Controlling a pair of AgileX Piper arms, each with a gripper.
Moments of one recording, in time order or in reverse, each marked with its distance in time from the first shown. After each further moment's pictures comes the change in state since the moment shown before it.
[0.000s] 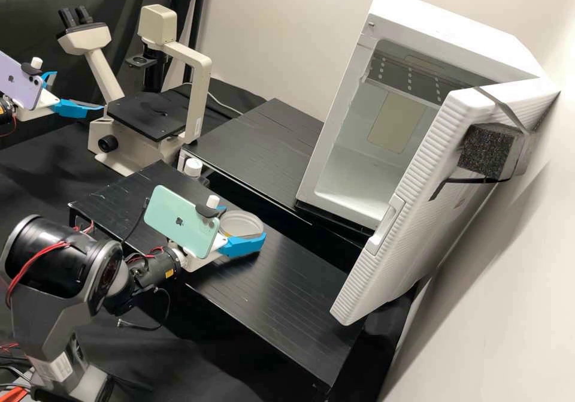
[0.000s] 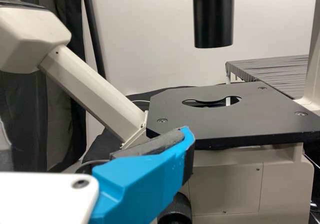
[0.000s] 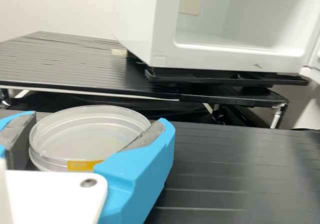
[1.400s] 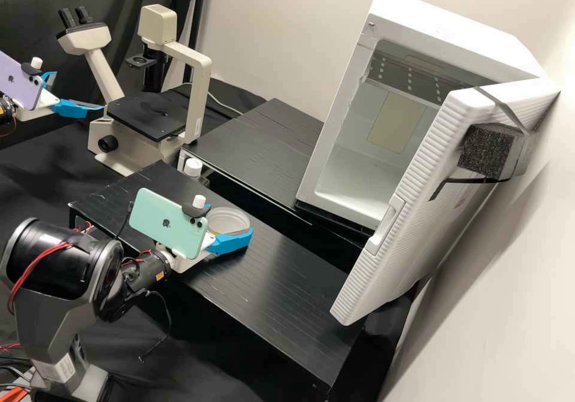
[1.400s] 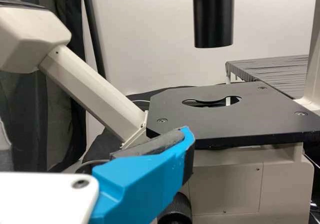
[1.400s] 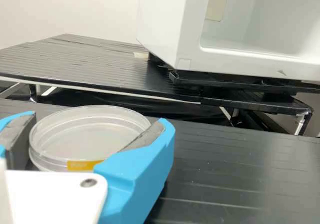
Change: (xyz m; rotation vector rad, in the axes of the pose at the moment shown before) left arm 0.000 0.000 0.000 0.000 0.000 0.000; right arm -0.013 -0.009 -0.002 -0.014 0.058 -0.031
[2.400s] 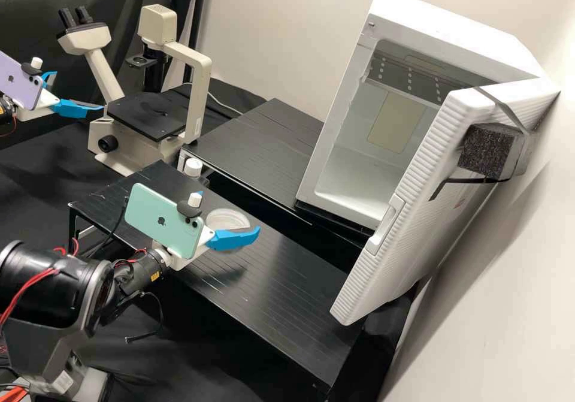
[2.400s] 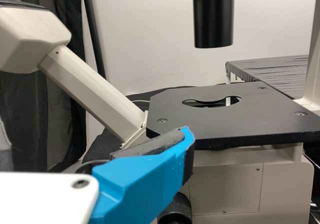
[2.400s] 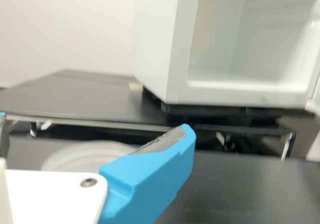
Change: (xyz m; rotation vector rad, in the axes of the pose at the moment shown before) left arm 0.000 0.000 0.000 0.000 0.000 0.000; right arm -0.019 0.017 -0.013 0.033 0.083 0.107
